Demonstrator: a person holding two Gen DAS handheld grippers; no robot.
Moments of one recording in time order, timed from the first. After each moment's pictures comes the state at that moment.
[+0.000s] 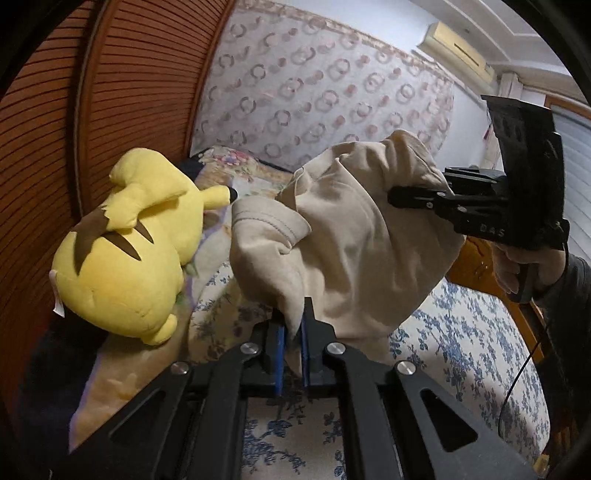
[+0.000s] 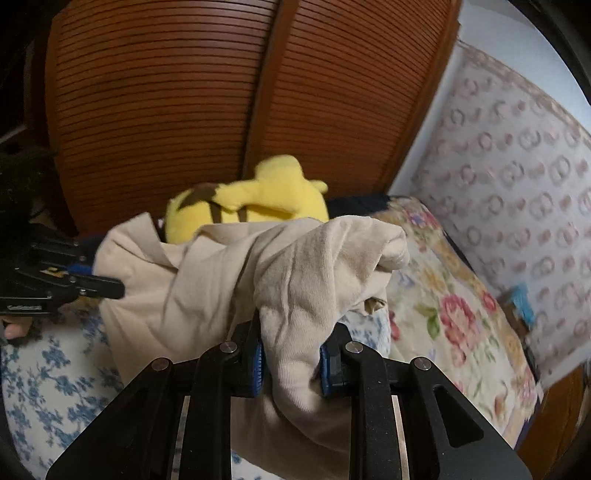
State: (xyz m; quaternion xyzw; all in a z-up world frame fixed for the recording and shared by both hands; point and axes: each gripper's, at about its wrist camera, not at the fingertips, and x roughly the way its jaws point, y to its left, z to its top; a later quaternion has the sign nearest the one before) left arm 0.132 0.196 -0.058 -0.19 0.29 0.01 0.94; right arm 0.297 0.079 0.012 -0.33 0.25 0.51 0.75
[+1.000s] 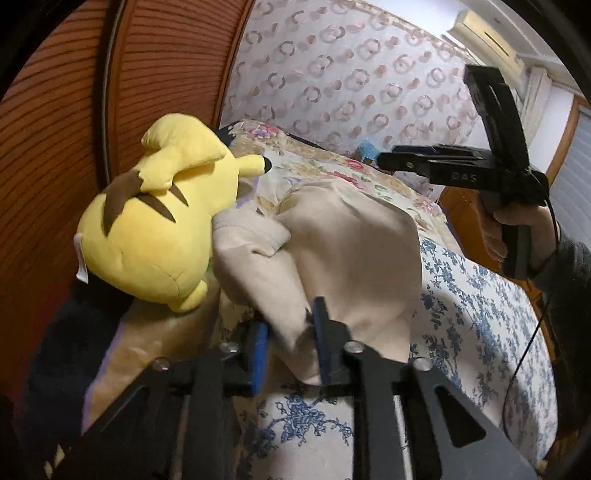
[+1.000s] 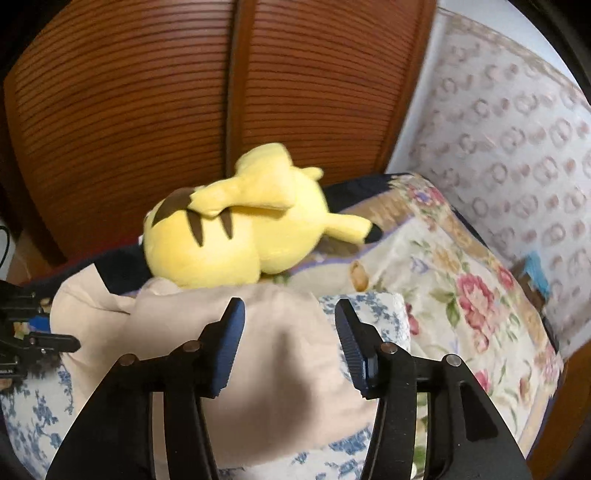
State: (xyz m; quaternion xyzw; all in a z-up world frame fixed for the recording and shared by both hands) left arm 0.121 0.213 -0.083 -0.19 0.34 0.05 0.92; right arm 0.345 0.124 -0.024 -0.29 0.30 0.48 0.77
